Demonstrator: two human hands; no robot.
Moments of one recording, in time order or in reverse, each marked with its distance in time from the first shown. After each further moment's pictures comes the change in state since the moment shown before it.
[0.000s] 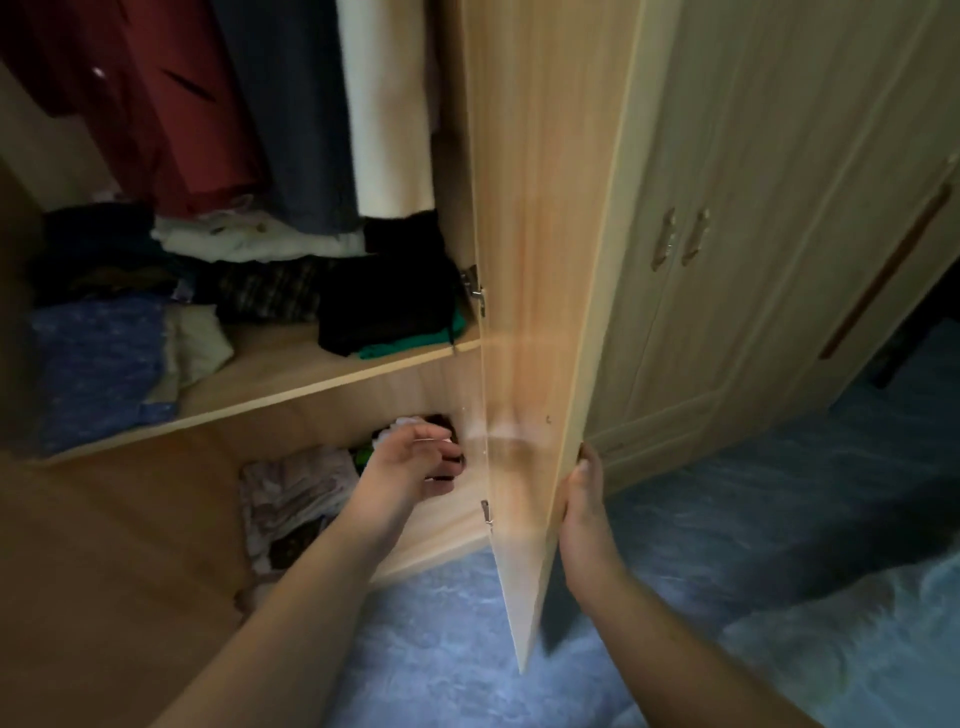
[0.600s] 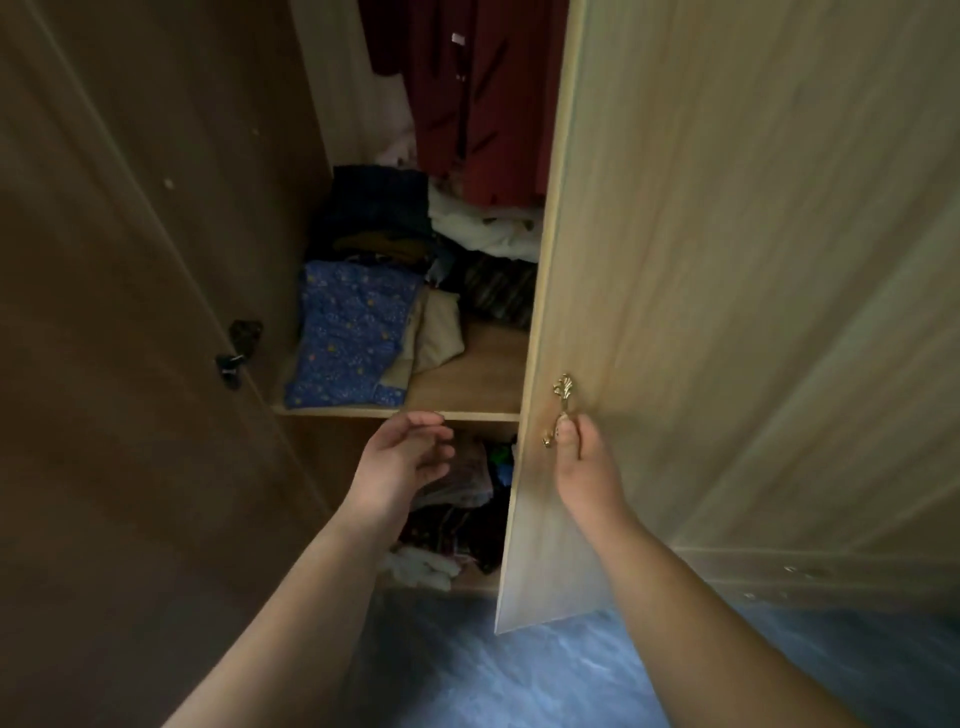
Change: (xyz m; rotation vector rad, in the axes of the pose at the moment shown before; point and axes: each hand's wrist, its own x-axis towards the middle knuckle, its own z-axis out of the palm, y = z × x) left_hand 0.053 0.034 -0.291 -0.258 0.484 0.039; right_hand 0.085 -0.003 0.332 -0.547 -0.331 -0.305
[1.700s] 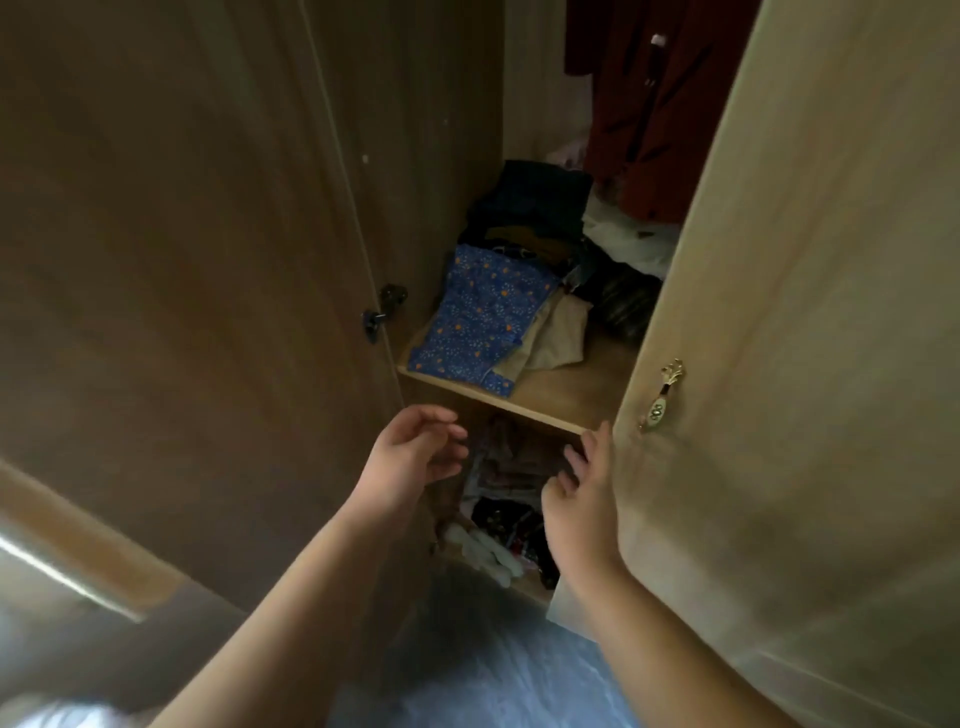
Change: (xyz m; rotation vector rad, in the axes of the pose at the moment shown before) left_hand -0.051 0.019 -0.038 0.029 0.303 0.122; right_hand -0.034 -0.029 0.058 0.390 -0.358 0.027
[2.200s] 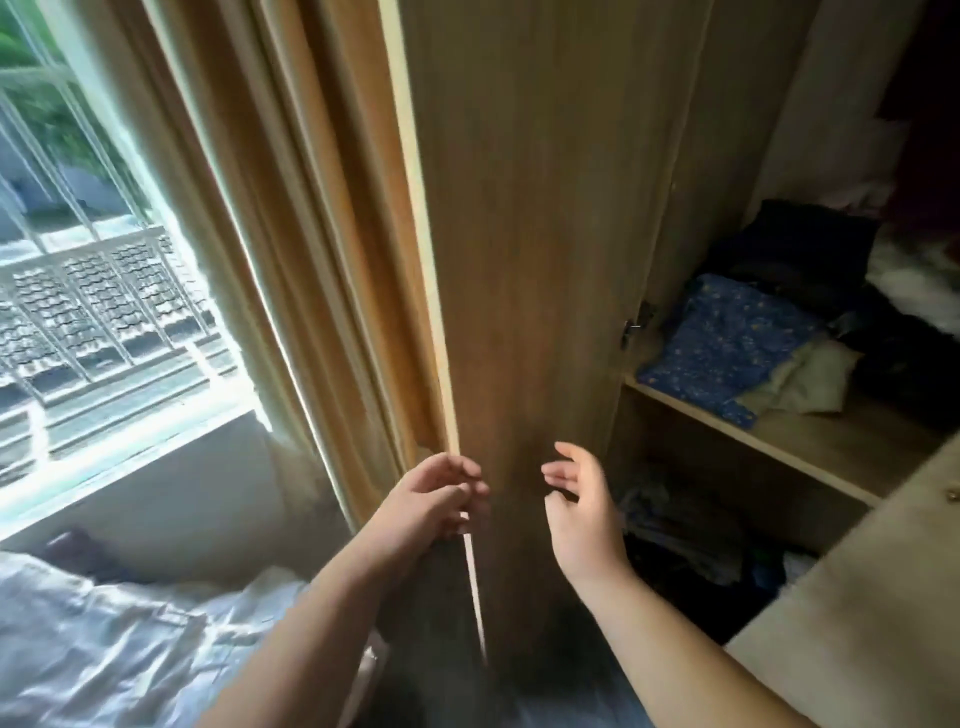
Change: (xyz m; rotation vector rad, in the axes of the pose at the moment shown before) left_hand -0.139 0.019 -0.263 -0.003 0.080 0.011; right_hand -0.148 -0.021 0.225 -0.141 -0.361 -0.186
